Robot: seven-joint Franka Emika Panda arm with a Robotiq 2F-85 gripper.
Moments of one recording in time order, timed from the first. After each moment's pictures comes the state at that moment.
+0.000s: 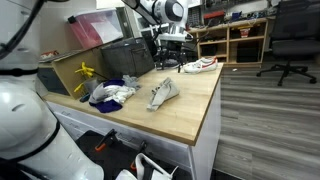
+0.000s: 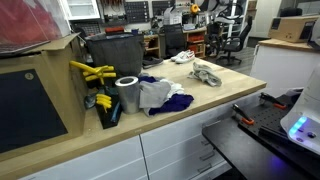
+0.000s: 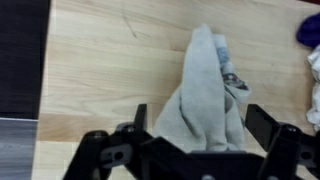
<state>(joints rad) -0.19 0.51 -0.03 -1.61 0.07 1.69 -0.36</state>
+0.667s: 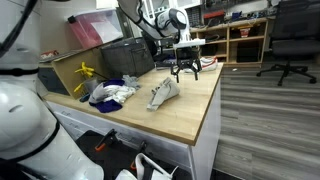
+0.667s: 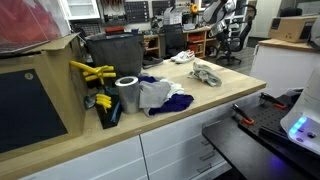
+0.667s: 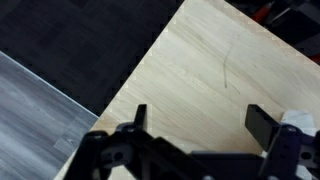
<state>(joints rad) -0.21 0.51 -0.04 -1.74 -0.28 1.85 -0.74</state>
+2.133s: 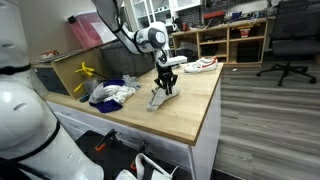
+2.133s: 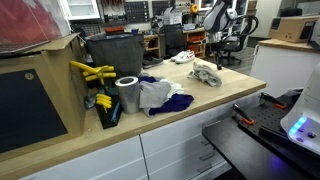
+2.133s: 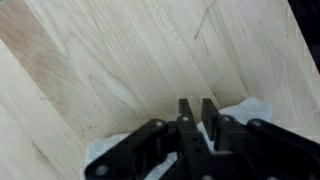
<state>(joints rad) -0.17 0.34 0.03 -2.16 -0.20 2.27 -1.02</state>
